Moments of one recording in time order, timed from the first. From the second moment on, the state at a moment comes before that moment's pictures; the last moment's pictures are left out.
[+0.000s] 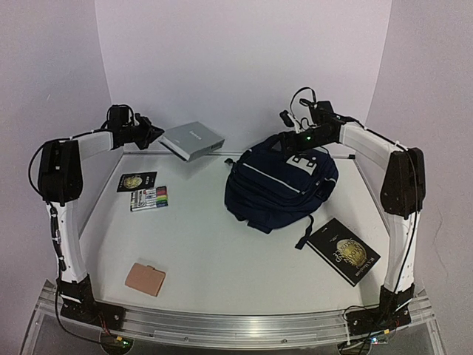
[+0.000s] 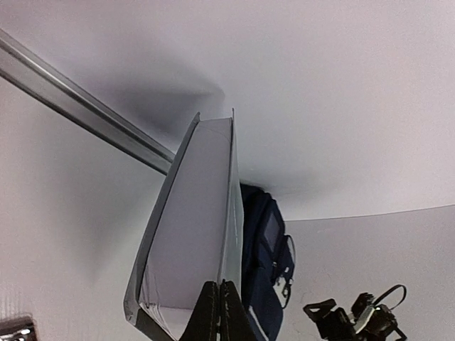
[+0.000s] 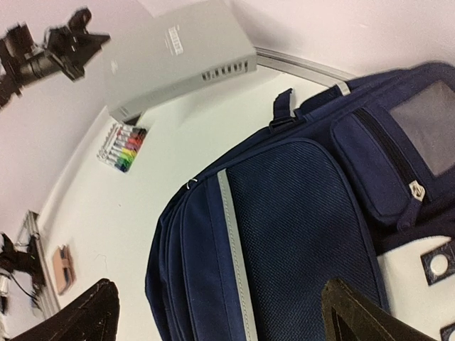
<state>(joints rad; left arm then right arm) -0.08 2.14 1.77 -0.03 0.60 -1.01 0.33 2.14 1.99 -0.61 -0.62 -0.02</state>
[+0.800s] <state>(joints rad) -0.26 1.83 1.55 0.08 0.95 -1.31 0.53 1.84 1.42 0.14 -0.35 -0.92</state>
